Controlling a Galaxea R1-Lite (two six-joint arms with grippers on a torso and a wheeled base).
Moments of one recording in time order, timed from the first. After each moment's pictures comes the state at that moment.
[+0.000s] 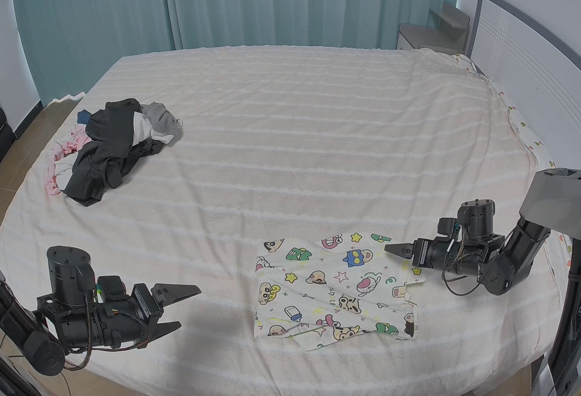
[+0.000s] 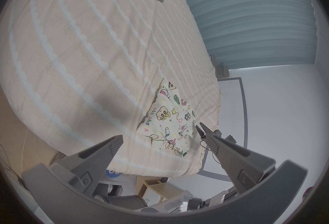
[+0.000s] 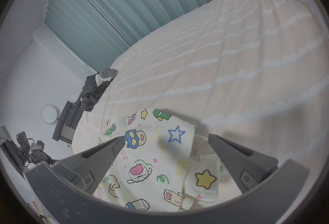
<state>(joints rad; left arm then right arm) -0.26 1.67 -0.07 -1.04 -0.41 -1.06 0.21 2.21 -0.64 -1.01 0.30 0.38</state>
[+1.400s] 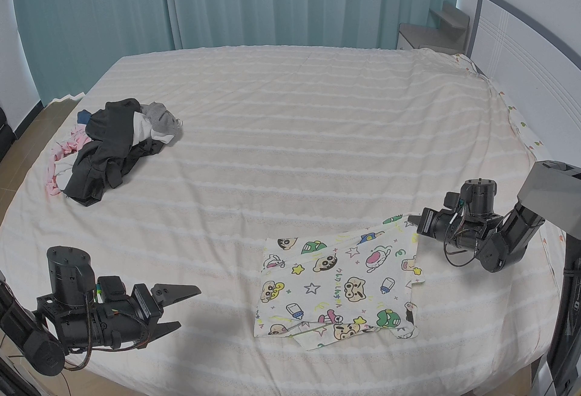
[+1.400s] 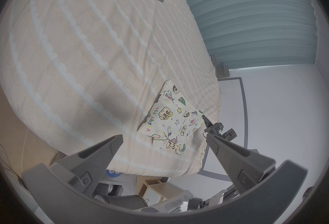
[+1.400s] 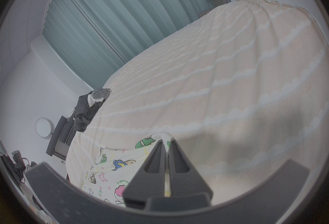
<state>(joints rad) -0.26 1.67 -0.06 -1.04 -0.41 -1.06 0.14 2.28 -0.85 -1.00 0.26 0.42</state>
